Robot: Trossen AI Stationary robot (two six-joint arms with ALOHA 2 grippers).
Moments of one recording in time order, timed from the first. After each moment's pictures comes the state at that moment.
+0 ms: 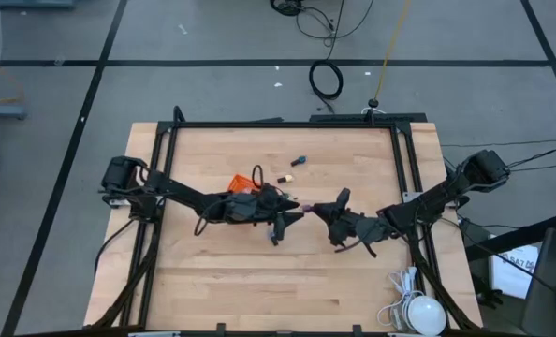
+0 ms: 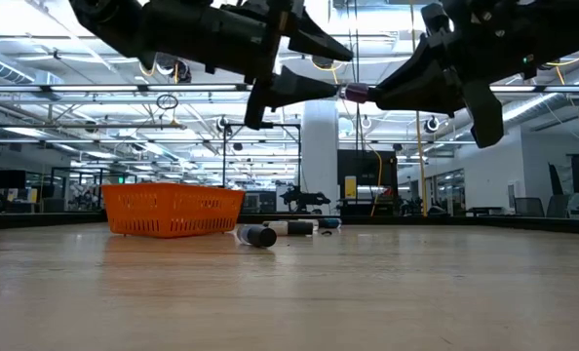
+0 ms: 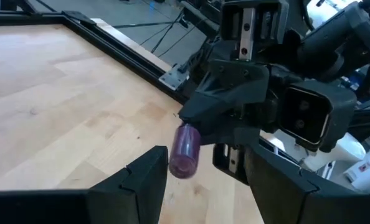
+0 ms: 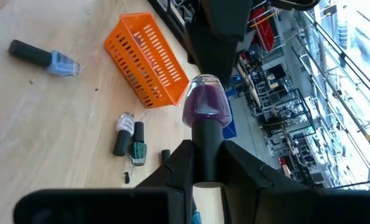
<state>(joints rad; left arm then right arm) -0.15 1.75 0.89 0.71 -0.26 -0.59 0.43 1.37 0.51 0.53 0.84 -0.75</state>
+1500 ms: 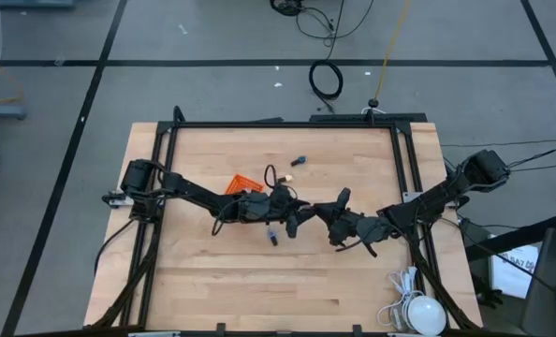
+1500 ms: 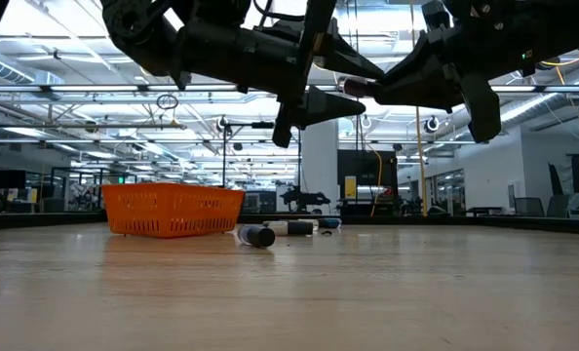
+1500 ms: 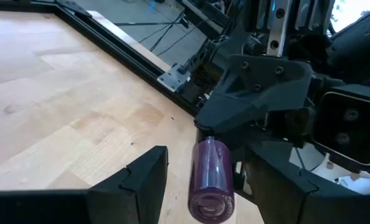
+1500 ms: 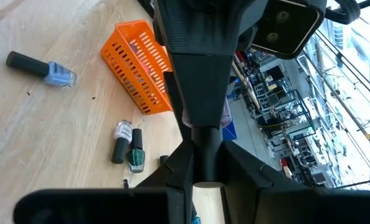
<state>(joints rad) -0.12 1.90 0.99 0.77 -0.22 -0.62 0.43 1.37 0.50 0.56 0.84 -0.74</state>
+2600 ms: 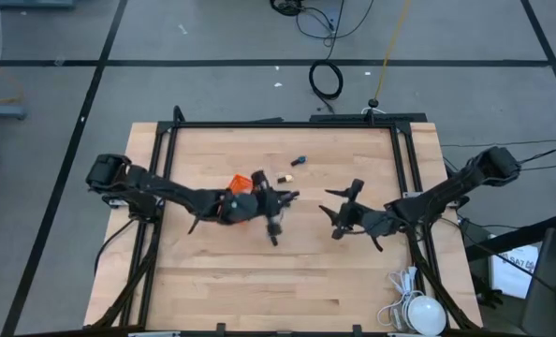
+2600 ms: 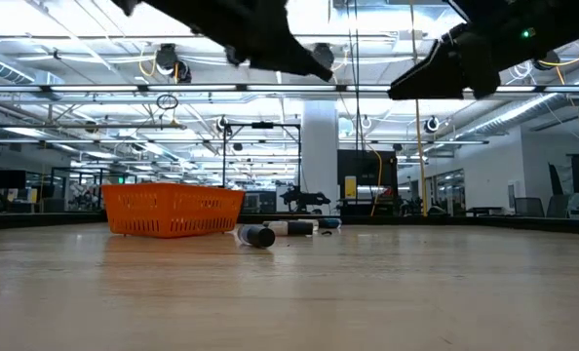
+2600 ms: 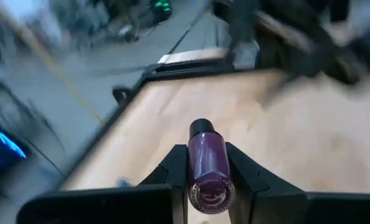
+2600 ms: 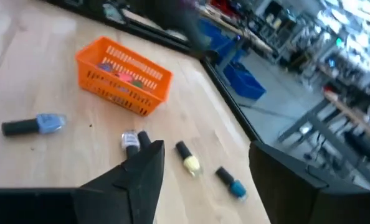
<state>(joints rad) -0.19 1.62 0.99 0.29 -0.56 0.12 0.40 1.21 0.50 0.32 0.89 -0.16</state>
